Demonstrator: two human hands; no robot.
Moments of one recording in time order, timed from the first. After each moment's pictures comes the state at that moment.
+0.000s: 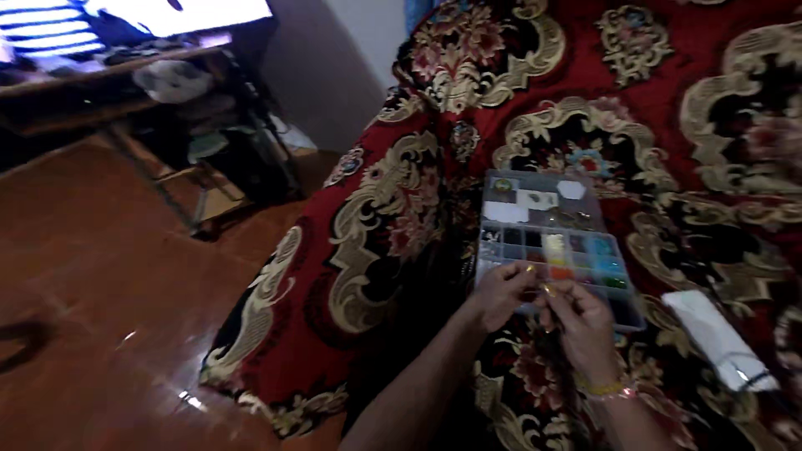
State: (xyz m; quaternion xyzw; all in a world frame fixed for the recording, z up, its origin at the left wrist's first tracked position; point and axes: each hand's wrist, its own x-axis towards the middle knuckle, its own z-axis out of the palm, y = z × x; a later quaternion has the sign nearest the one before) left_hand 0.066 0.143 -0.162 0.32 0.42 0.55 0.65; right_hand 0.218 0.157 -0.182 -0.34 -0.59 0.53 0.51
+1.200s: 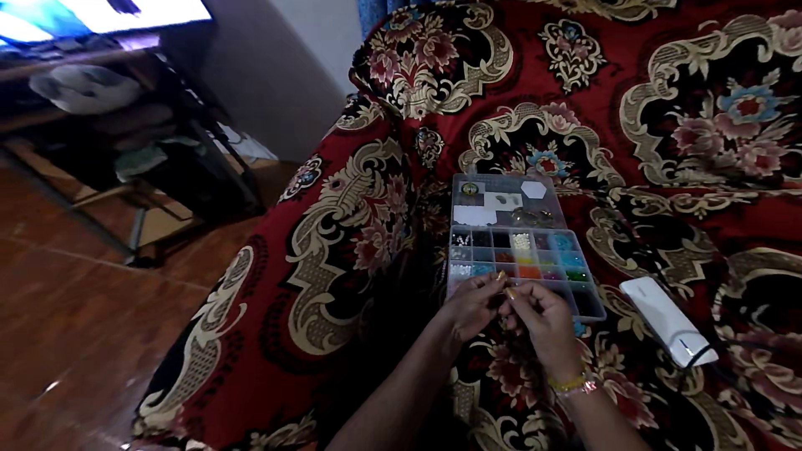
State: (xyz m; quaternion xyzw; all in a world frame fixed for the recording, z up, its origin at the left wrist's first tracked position) left_hand 0.063 0.141 -0.174 0.25 0.38 0.52 0.72; right_hand 0.214 0.152 -0.180 -0.37 -0.59 0.53 0.48
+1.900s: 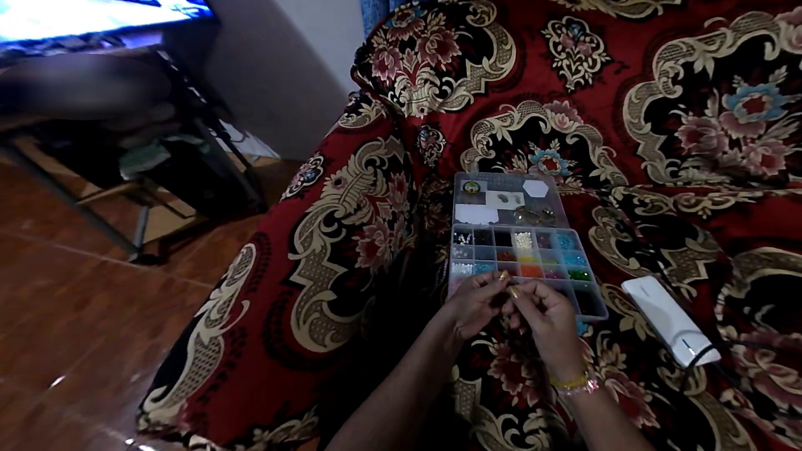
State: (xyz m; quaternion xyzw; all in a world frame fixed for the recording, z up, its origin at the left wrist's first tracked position) left_hand 0.061 0.142 -0.175 0.29 0.39 0.51 0.71; right_hand 0.215 0.153 -0.180 -0.36 -0.60 0.52 0.49
